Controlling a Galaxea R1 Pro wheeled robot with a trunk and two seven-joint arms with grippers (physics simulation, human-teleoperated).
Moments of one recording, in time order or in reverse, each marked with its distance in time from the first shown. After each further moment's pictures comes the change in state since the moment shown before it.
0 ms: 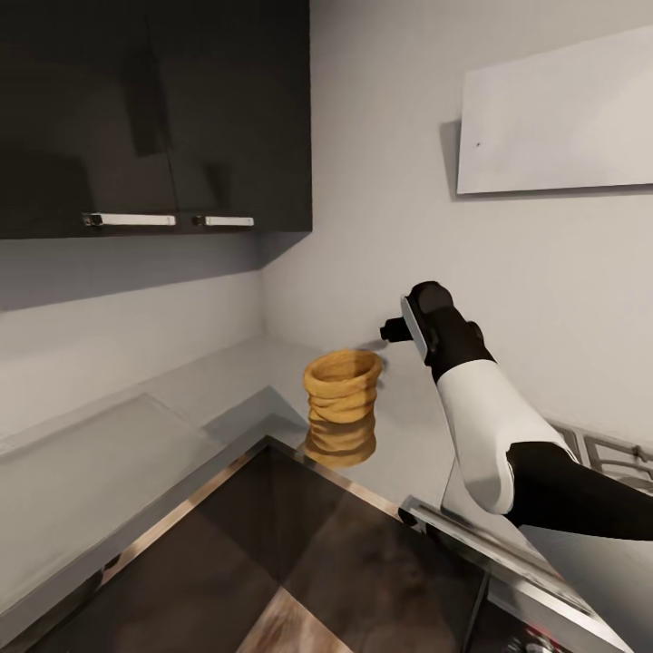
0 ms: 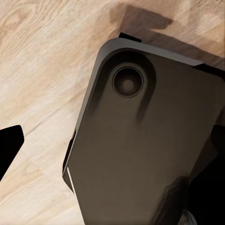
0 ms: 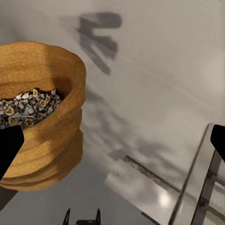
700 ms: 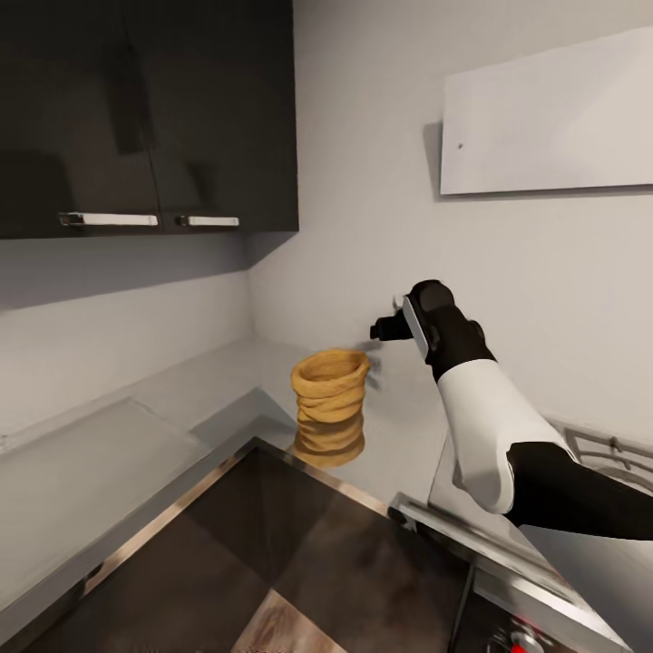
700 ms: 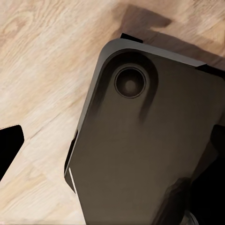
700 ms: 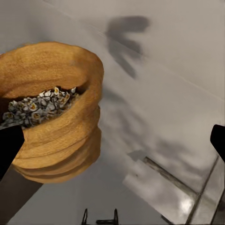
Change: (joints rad) left arm 0.000 0.003 0.001 0.000 0.001 -0.001 0.002; right arm -0.001 0.000 -0.005 -0.011 -0.006 -0.001 0.144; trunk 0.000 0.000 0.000
